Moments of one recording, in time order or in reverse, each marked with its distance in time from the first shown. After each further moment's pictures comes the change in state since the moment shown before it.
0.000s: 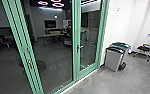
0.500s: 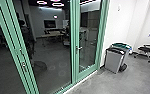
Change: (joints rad) left arm 0.000 0.006 -0.001 0.000 0.000 0.000; right arm 0.000 0.000 0.000 0.000 -0.001 0.000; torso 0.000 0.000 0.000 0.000
